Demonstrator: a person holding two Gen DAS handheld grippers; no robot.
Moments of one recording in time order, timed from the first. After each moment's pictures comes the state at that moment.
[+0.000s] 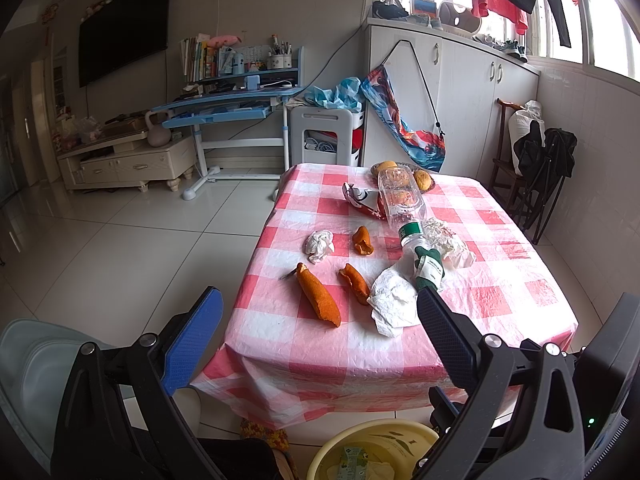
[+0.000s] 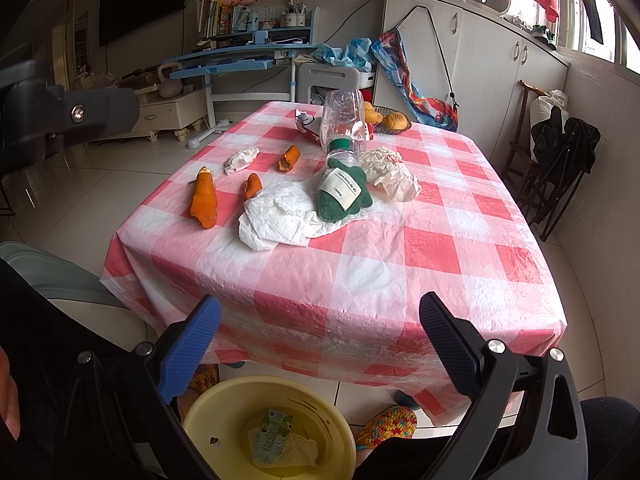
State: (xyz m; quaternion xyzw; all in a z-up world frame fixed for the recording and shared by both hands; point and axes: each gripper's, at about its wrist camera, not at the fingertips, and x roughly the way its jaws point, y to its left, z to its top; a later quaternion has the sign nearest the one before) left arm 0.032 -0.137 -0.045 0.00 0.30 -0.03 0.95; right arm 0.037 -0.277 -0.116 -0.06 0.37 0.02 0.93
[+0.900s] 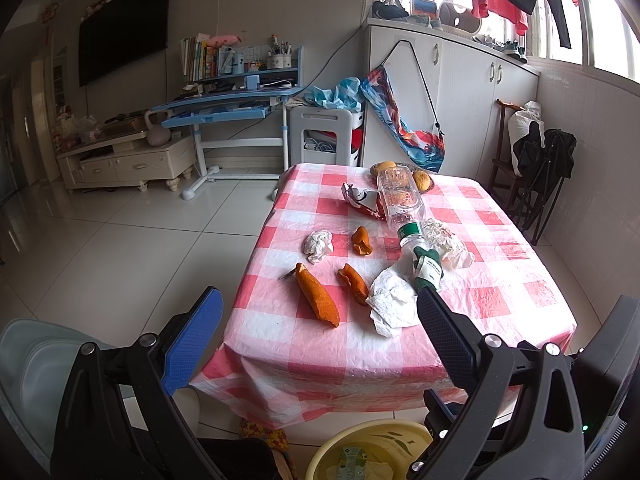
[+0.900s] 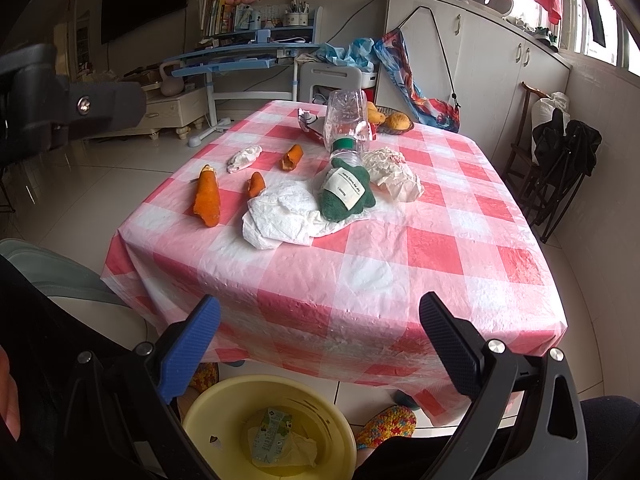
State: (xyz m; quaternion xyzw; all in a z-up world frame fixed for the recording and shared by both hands) left arm 0.032 -0.138 -0.046 0.00 0.30 -0.03 0.95; right arm 0.036 -0.274 -0.115 -0.06 0.37 0.02 0.93
